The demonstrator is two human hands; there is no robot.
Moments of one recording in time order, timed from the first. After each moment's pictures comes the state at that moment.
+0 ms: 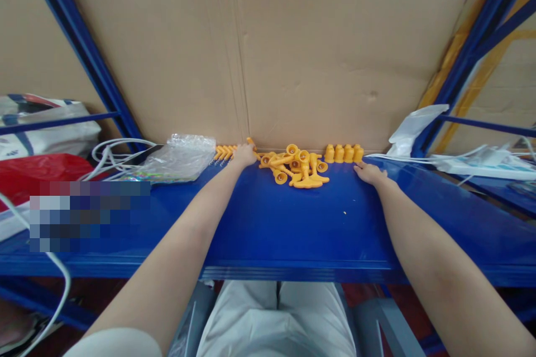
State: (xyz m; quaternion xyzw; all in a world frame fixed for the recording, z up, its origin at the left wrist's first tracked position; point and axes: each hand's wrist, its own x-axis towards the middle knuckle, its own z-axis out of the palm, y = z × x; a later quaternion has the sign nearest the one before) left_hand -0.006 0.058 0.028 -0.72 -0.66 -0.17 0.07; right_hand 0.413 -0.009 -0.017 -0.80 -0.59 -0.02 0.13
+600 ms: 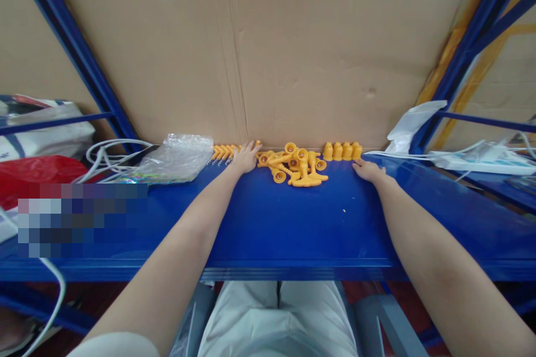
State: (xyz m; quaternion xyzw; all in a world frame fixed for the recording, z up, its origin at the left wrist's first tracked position) left_hand -0.009 0.046 0.007 -0.79 -0.59 -0.12 0.14; right_hand 0.412 -0.009 -0.015 -0.81 -0.57 0.01 0.11
